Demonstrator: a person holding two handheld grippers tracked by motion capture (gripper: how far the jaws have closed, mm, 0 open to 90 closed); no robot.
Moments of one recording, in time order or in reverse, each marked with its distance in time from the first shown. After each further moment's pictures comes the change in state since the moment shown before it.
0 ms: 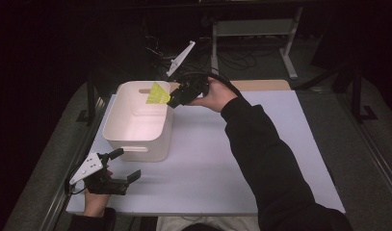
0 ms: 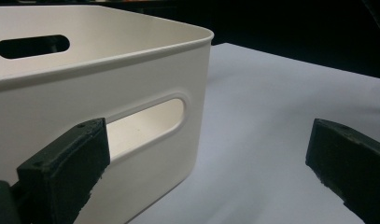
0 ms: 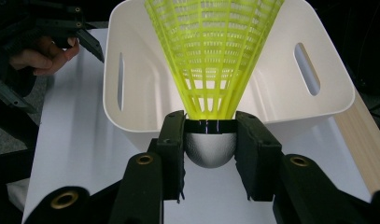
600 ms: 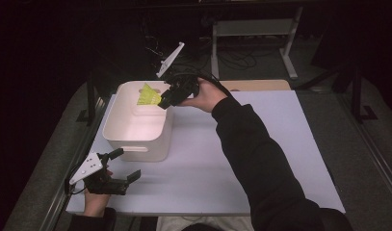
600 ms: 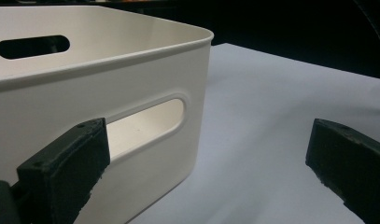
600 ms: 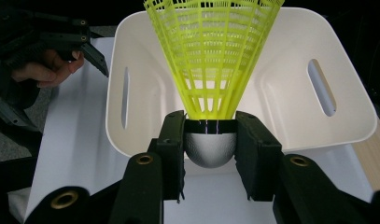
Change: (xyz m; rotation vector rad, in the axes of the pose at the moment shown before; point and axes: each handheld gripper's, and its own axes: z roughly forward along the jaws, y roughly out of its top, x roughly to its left) left arm 0.000 0.000 0.000 0.000 -0.001 0.002; right arm 0.001 0.014 0.019 -0.007 0.032 -0.016
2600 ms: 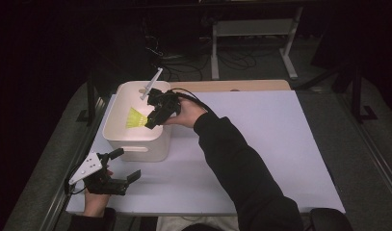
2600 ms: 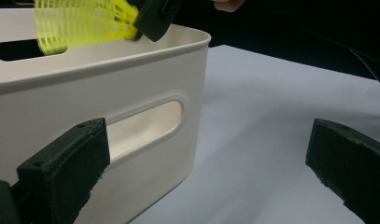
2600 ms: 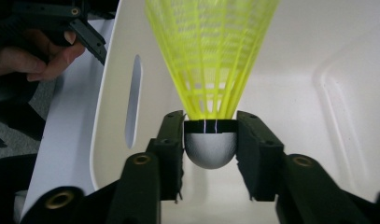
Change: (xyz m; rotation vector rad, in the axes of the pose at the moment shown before) left arm 0.000 0.000 0.000 -0.009 -0.010 -0.005; right arm 0.008 -0.004 0.082 0.044 0.118 0.001
